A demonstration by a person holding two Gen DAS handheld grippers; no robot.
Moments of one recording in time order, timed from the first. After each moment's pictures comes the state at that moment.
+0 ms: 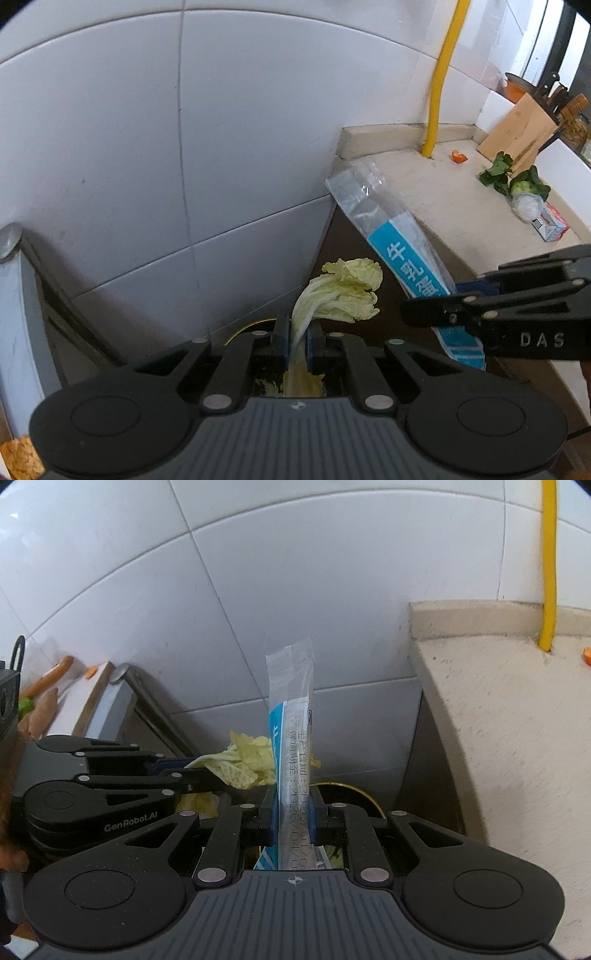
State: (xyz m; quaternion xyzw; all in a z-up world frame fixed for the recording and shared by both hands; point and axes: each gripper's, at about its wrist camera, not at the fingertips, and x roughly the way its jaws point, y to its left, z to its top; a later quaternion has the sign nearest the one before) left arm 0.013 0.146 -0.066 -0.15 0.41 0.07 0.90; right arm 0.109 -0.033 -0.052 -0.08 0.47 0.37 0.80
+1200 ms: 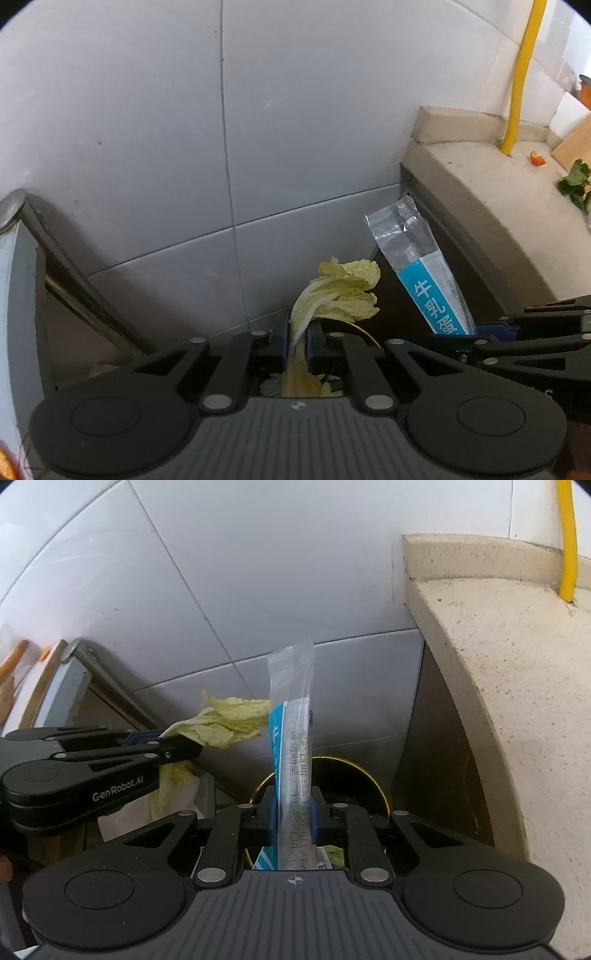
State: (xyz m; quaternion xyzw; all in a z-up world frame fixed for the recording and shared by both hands) left arm 0.050 0.152 -0.106 -0.15 0.45 0.18 0.86; right arm 0.139 -0.019 -0.109 -0.08 0.52 0.35 0.77
